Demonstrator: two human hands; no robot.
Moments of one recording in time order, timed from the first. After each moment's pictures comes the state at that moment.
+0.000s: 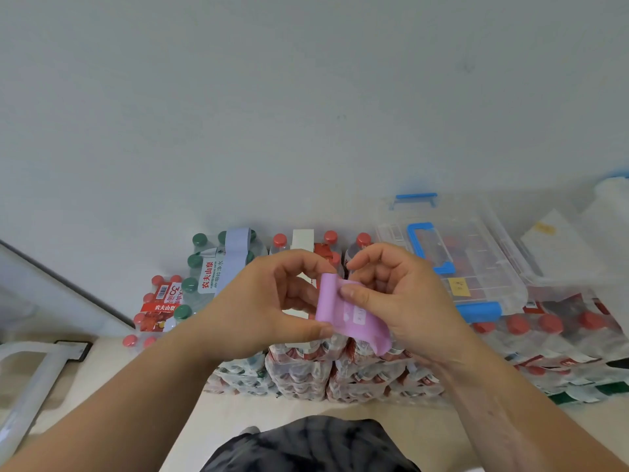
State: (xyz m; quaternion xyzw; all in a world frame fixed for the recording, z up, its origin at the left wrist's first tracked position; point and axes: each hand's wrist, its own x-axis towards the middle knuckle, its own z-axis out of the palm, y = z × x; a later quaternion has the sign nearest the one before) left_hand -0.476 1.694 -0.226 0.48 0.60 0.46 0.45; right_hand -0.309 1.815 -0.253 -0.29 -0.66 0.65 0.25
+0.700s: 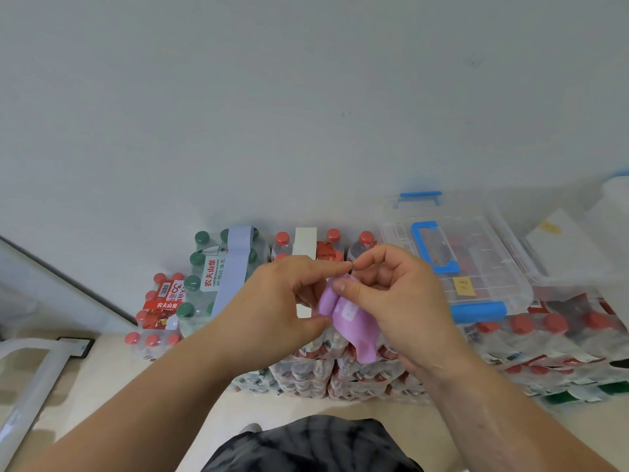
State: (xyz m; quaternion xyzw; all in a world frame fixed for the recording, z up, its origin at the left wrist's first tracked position) left_hand -0.466 1.695 -0.234 0.59 0.68 0.37 0.24; right_hand -0.320 1.798 -0.250 -0.37 -0.63 0.63 0.28
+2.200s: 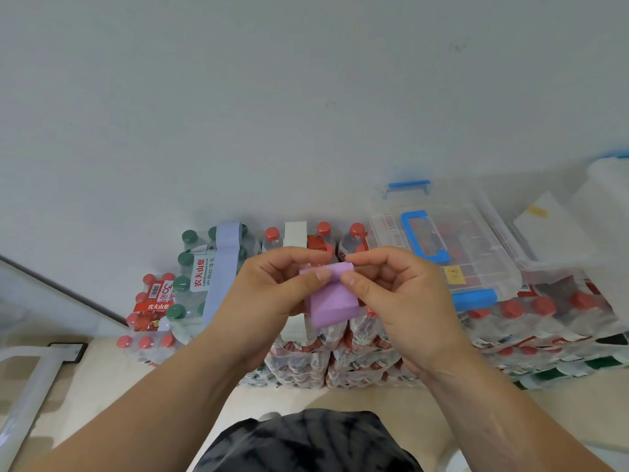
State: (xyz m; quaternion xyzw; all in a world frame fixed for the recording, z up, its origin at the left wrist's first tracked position) left_hand -0.453 1.707 -0.237 0.27 0.60 0.61 0.45; right_hand -0.309 1.797 -0.253 -0.34 -0.60 0.64 0.33
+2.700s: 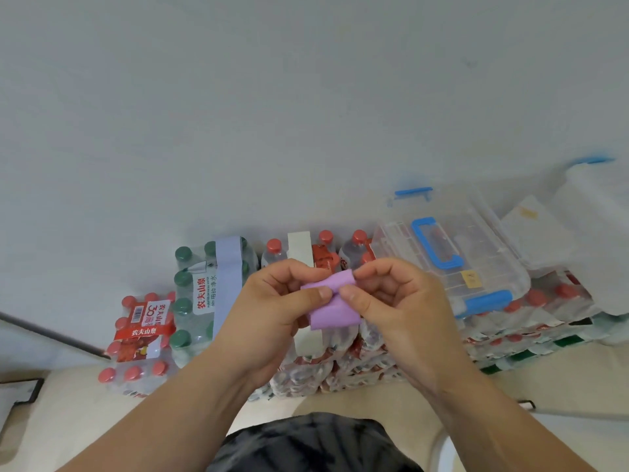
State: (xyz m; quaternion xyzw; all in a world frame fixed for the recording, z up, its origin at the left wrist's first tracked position) left_hand -0.508 1.697 -0.246 0.22 0.52 0.63 0.53; right_hand -0.355 1.765 -0.245 -0.39 -0.62 0.59 0.34
